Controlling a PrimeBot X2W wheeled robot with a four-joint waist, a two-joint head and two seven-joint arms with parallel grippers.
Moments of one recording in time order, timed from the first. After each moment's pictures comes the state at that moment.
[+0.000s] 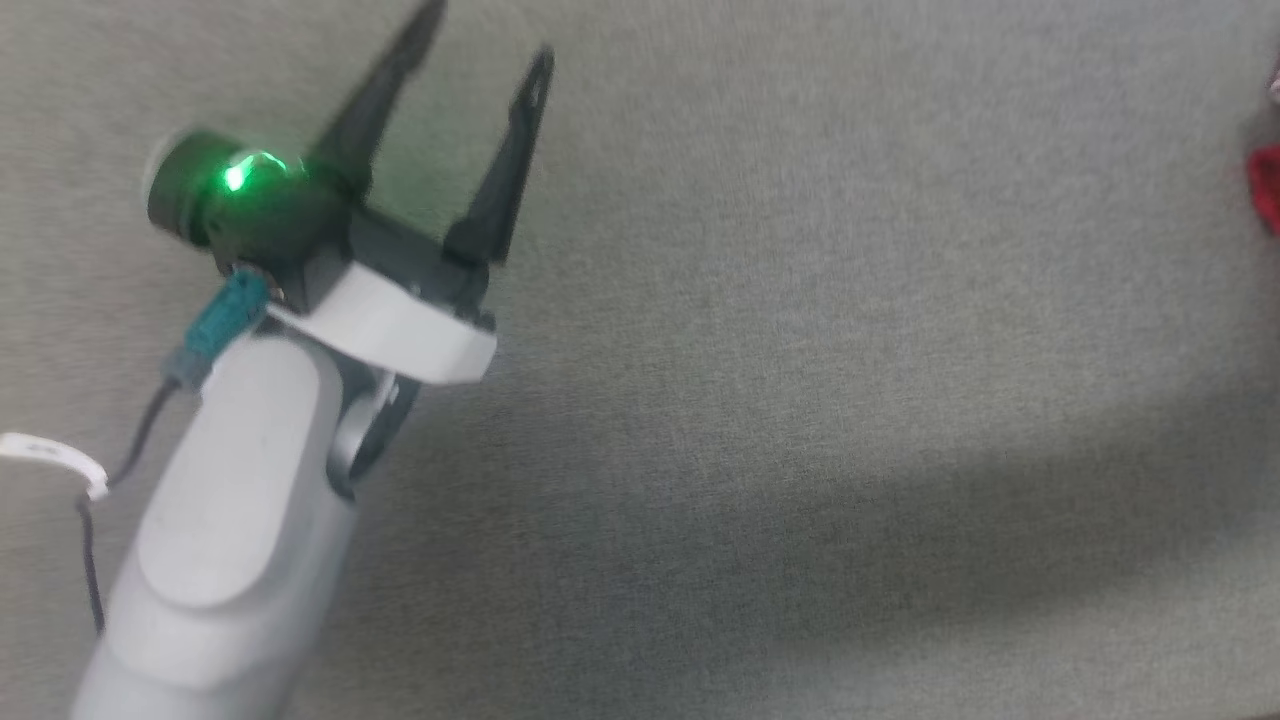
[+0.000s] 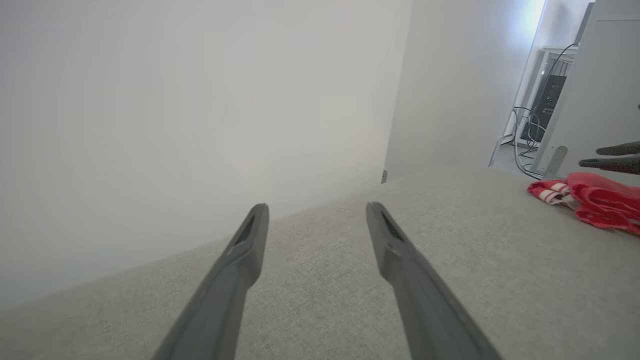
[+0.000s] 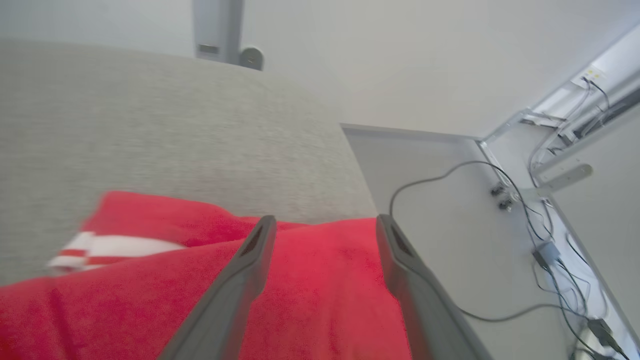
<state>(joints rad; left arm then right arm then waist) -0.71 0.28 -0.31 0.15 -0.28 -0.13 -0.26 -0.99 -0.66 -0.02 1.00 0.27 0.13 -0.08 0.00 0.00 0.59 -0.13</state>
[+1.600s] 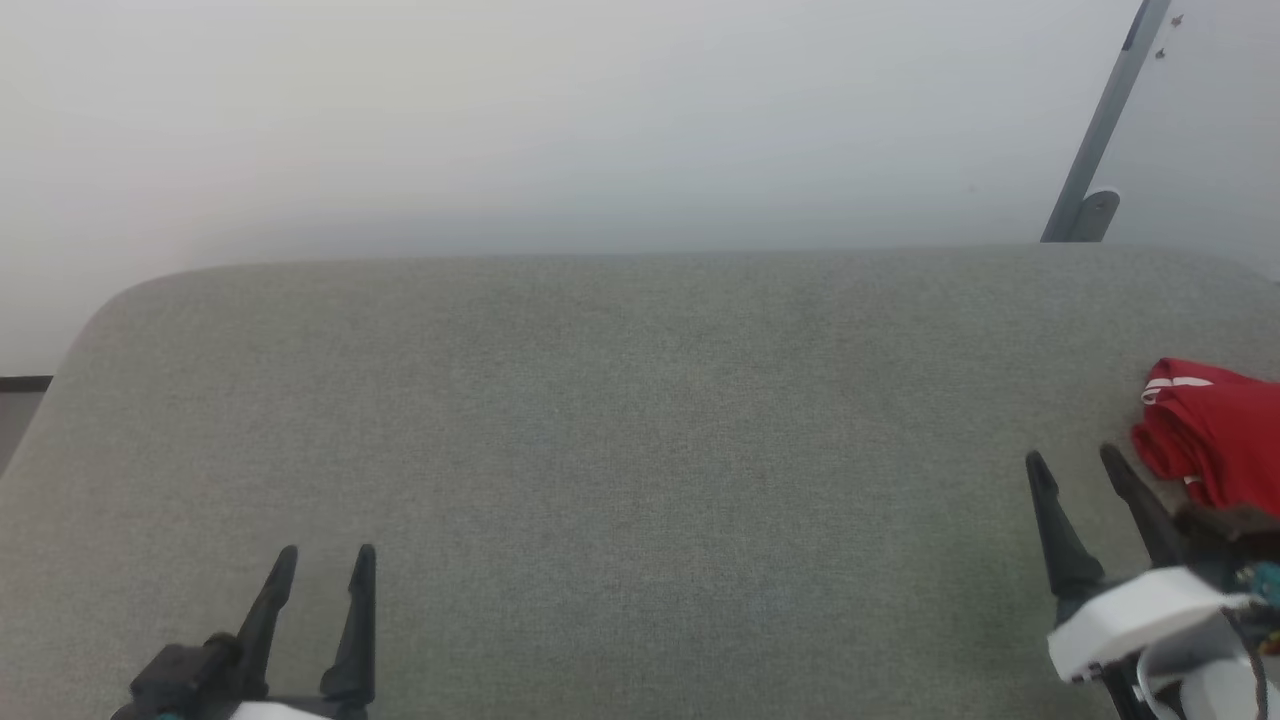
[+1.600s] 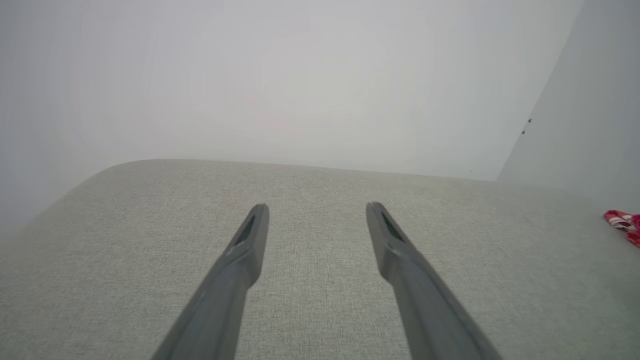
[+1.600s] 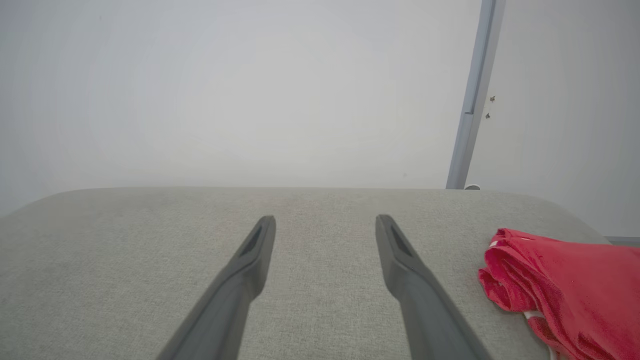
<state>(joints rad) 0.10 0.16 0.04 0.15 -0.30 -0.13 -0.26 -0.13 -0.29 0.08 0.36 0.39 0.13 -0.26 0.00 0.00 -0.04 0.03</state>
